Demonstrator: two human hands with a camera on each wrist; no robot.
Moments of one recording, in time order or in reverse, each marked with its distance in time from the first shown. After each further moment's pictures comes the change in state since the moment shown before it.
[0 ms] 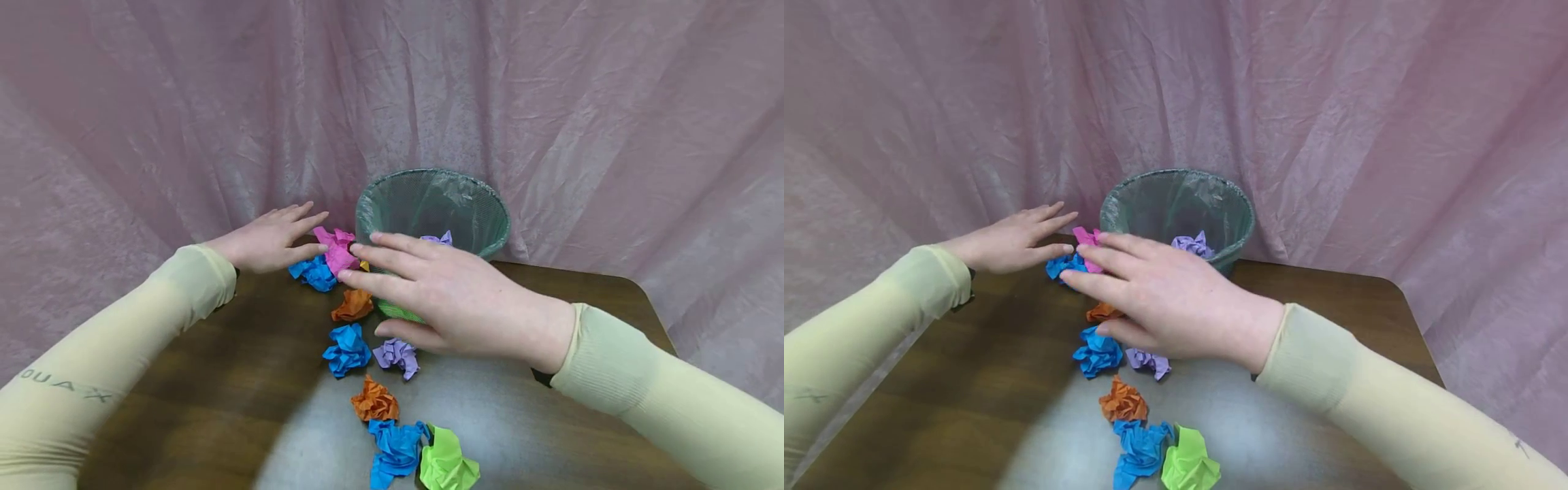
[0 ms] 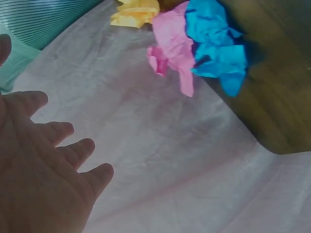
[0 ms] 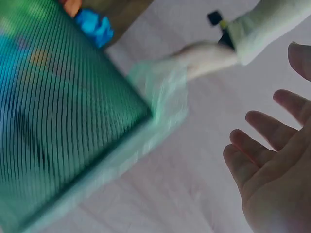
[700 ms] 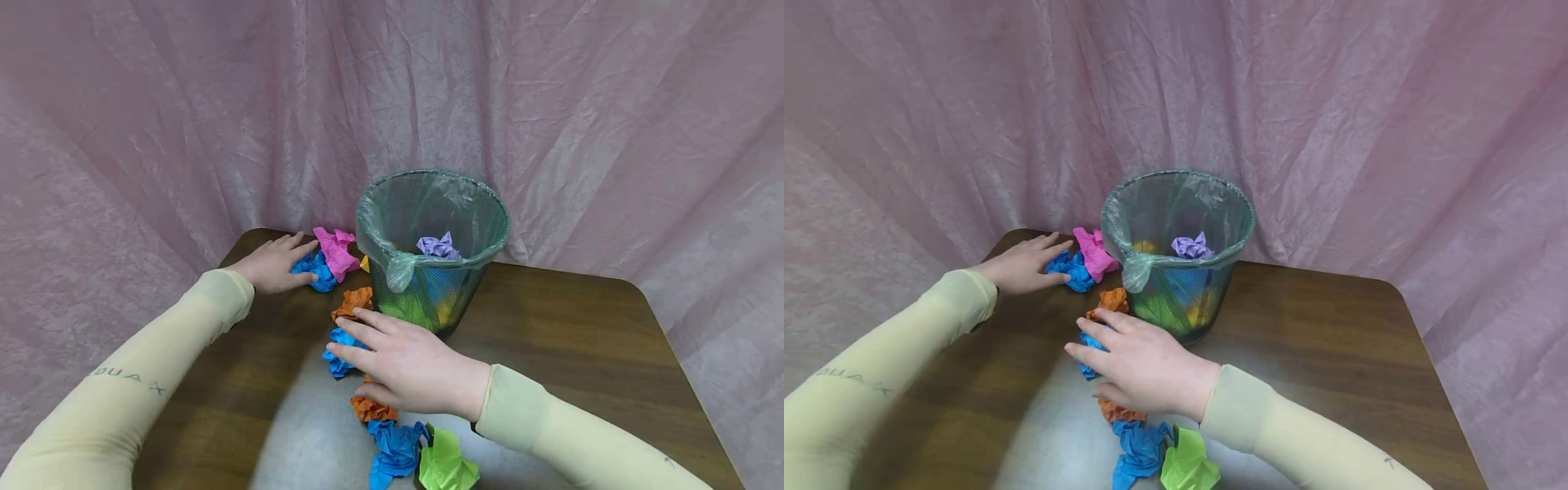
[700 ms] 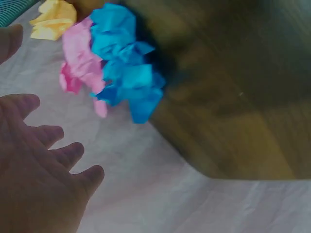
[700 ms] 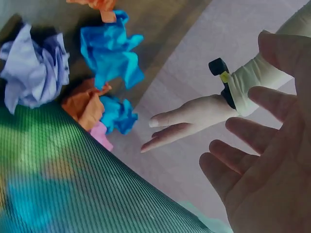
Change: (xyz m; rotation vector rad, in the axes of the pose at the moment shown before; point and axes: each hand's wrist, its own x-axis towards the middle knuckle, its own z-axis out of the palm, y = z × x) left_hand 0.020 -0.049 0.078 0.026 -0.037 -0.063; right_hand -0.012 -0.032 0.115 0.021 -0.169 0.068
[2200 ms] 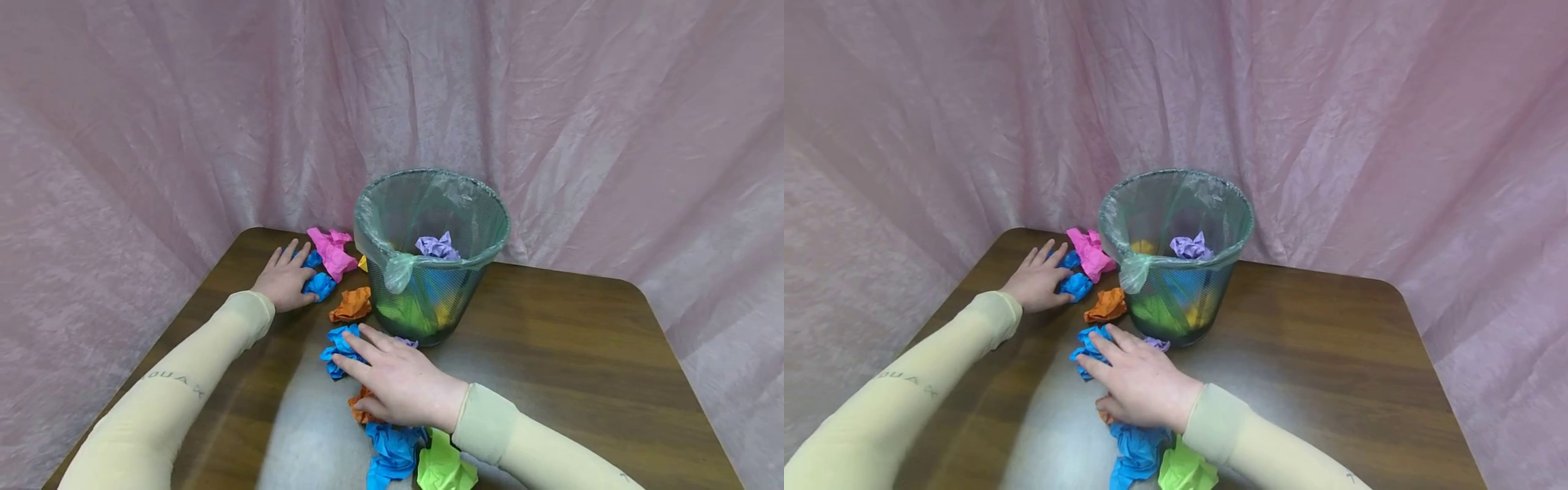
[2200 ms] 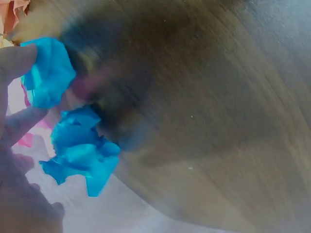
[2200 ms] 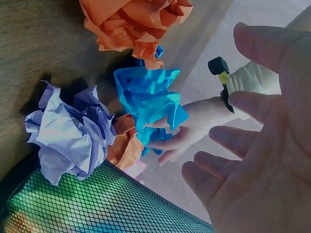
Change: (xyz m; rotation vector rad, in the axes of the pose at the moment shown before) left_hand 0.027 -0.008 0.077 0.099 0.154 -0.046; right_hand -0.002 -0.006 0.061 0.054 -0.128 0.172
